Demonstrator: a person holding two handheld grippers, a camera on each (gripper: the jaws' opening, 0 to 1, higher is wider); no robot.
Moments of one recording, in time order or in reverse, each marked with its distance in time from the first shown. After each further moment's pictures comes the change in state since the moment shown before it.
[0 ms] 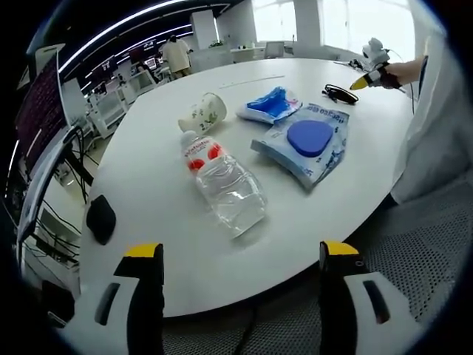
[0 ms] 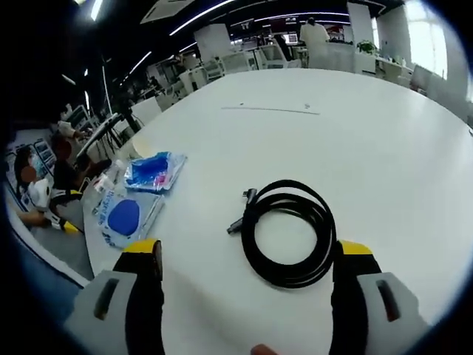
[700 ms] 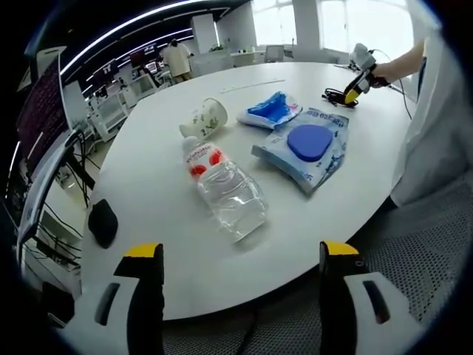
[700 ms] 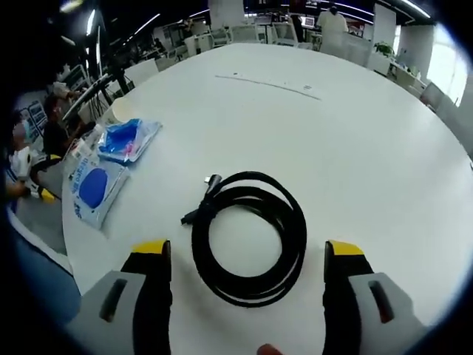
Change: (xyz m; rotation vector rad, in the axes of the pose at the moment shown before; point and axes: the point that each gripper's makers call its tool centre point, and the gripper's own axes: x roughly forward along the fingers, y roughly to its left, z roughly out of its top) left arm -0.002 0.001 0.005 0.008 -0.024 0.006; right arm 0.019 -0.042 0.002 -0.125 0.132 -0.062
